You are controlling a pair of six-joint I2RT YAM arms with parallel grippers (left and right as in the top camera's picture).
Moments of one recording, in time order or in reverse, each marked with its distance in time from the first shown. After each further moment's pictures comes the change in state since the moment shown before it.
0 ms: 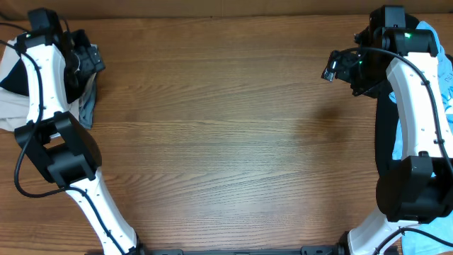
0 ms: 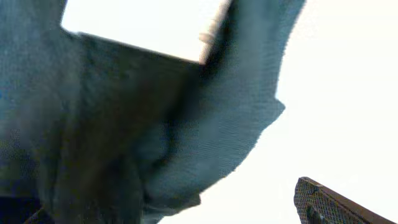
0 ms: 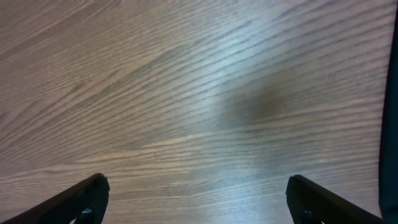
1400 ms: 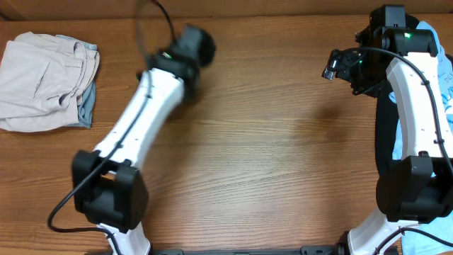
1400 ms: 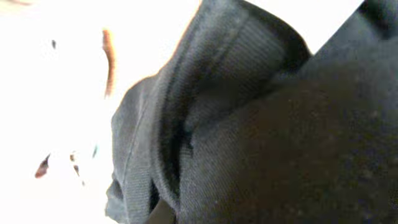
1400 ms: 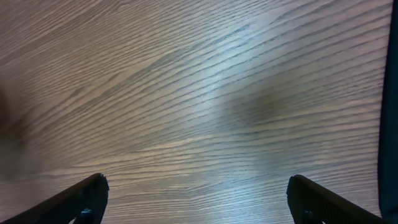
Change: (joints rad) left arm -0.663 -0.427 -0.438 0.066 -0.509 0.081; right arm 0.000 0.000 0.000 0.008 0.008 0.011
